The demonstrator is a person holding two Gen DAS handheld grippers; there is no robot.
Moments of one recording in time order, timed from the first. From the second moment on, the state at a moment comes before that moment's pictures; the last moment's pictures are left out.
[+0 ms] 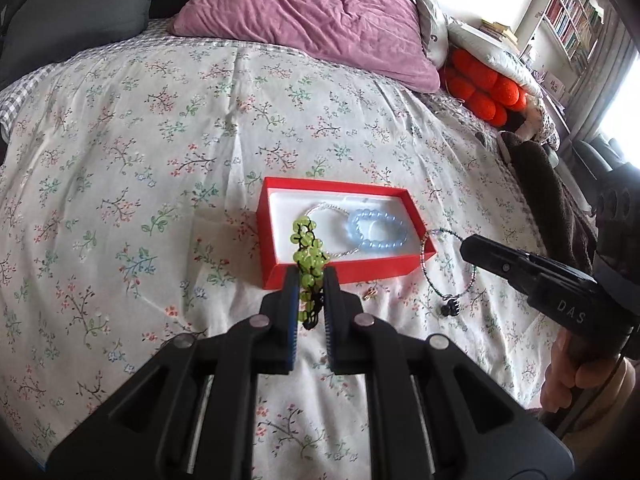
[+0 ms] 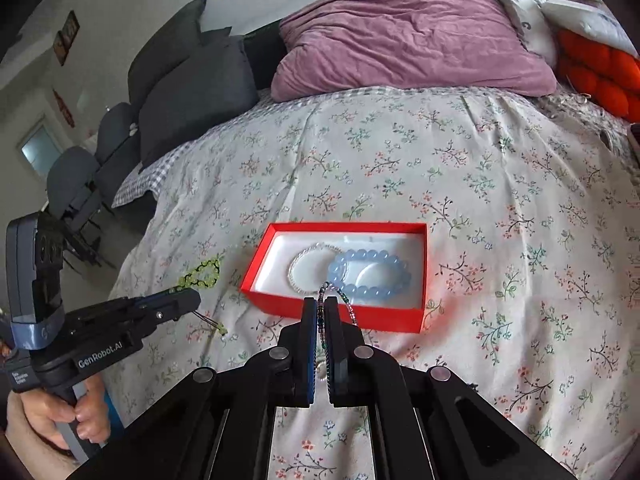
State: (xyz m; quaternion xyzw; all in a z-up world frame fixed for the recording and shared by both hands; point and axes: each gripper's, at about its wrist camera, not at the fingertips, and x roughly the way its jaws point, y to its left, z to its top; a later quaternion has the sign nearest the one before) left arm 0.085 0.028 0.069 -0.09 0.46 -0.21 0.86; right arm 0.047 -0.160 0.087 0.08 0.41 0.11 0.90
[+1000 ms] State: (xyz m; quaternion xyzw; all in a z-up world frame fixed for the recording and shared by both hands) left arm 0.138 -0.023 0.017 -0.05 0.49 -0.17 0.85; right arm 0.119 -0.169 0.053 0.12 0.43 0.04 0.89
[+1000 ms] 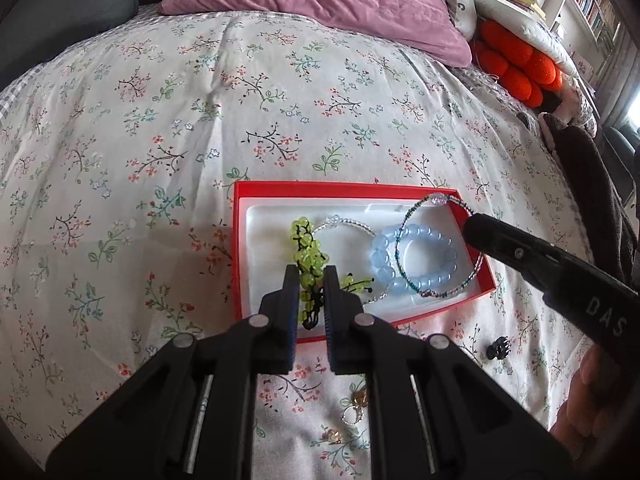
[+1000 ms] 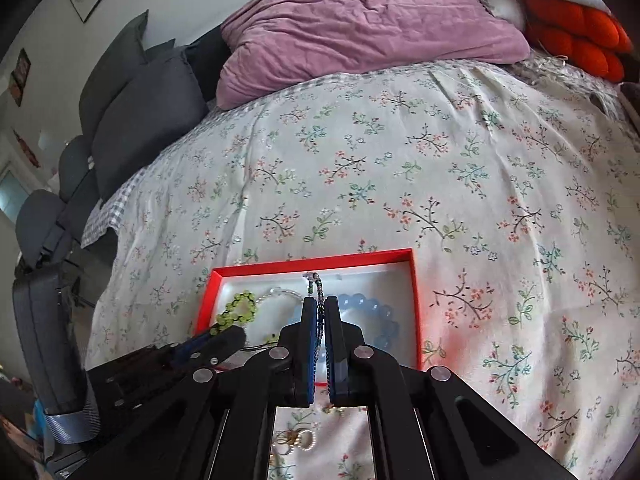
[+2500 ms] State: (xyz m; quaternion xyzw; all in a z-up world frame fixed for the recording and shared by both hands) left arm 0.054 -0.005 0.025 0.05 0.52 -0.17 0.84; right arm 0.031 -0.204 0.060 0.02 0.47 0.03 0.88
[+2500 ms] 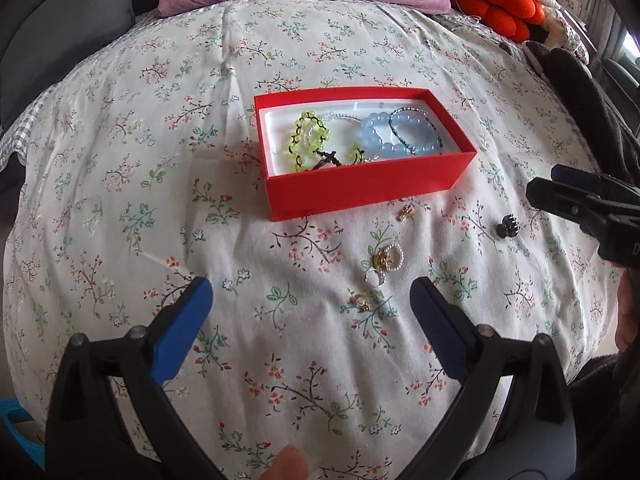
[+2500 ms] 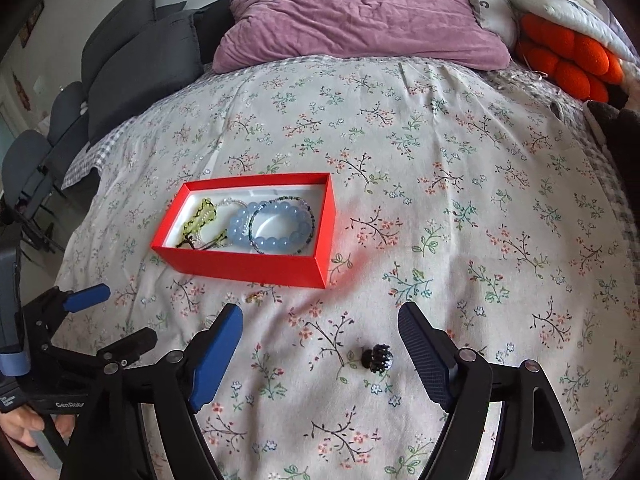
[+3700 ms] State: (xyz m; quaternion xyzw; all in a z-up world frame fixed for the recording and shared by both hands) left arm 0.048 -0.036 -0.027 0.07 0.51 -0.26 0.82; right arm -0.003 -0.250 -0.034 -0.07 0.57 0.03 0.82
